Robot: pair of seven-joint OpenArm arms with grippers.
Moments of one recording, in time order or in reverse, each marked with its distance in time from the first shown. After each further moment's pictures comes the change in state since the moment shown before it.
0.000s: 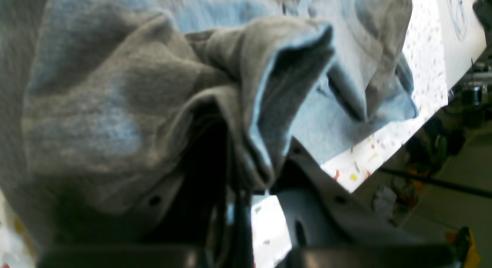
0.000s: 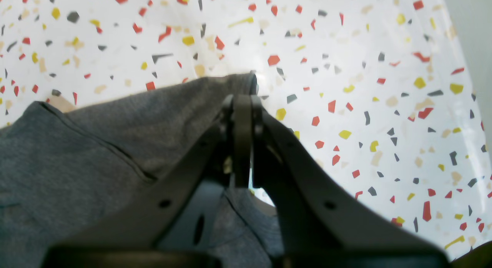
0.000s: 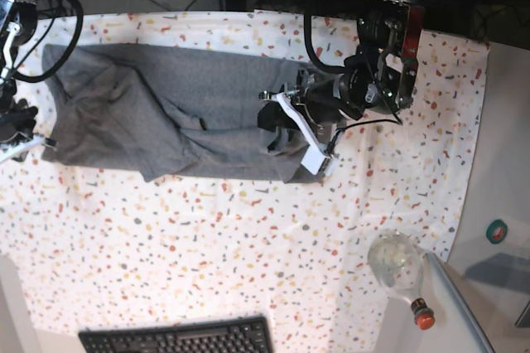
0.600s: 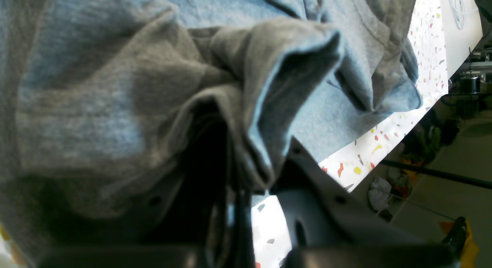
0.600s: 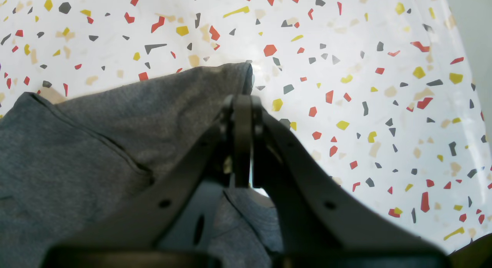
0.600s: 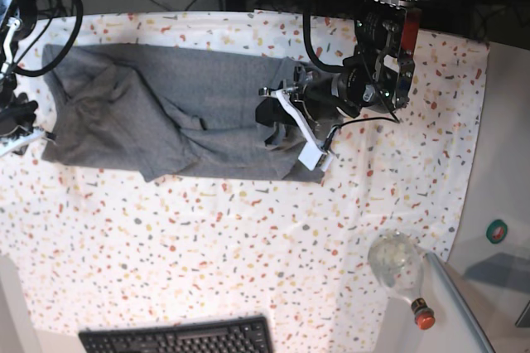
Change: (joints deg) left arm -0.9 0.5 -0.7 -4.5 0.1 -3.5 -0.7; right arm -1.1 0.1 0.1 0.0 0.1 0.0 -0.1
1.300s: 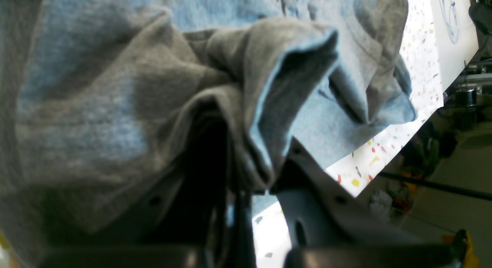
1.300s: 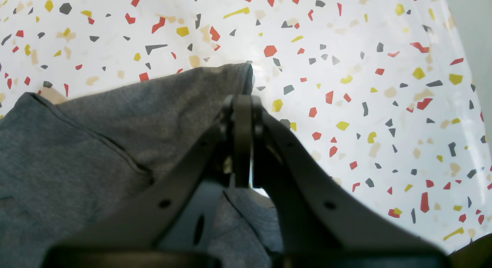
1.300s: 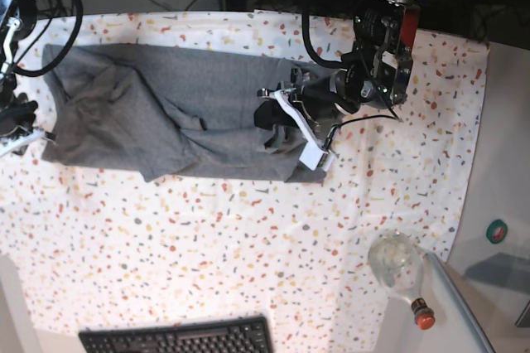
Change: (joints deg) left arm 0.8 0.0 0.7 0.0 0.0 0.0 -3.7; right arm 0.0 0.0 0.0 0.0 0.0 0.0 0.0
